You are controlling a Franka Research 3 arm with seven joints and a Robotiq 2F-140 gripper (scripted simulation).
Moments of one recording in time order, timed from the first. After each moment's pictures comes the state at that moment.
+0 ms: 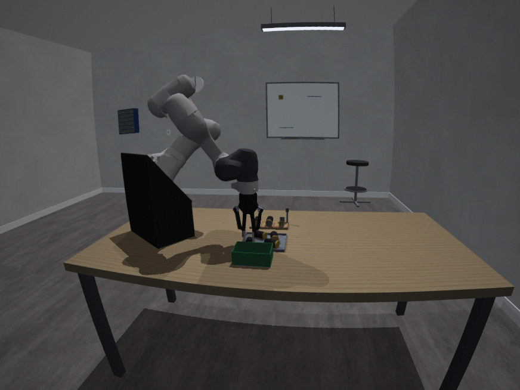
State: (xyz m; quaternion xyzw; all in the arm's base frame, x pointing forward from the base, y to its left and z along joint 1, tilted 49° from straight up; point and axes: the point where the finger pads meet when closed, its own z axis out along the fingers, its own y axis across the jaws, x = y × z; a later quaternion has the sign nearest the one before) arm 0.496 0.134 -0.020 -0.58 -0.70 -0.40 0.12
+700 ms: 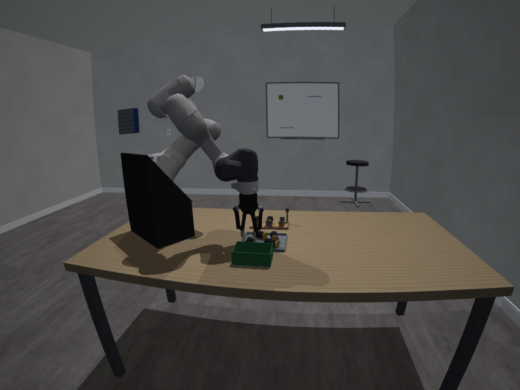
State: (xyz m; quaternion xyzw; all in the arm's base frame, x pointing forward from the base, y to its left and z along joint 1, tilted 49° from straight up) arm 0.497 0.134 -0.020 -0.59 -0.70 -0.40 0.12
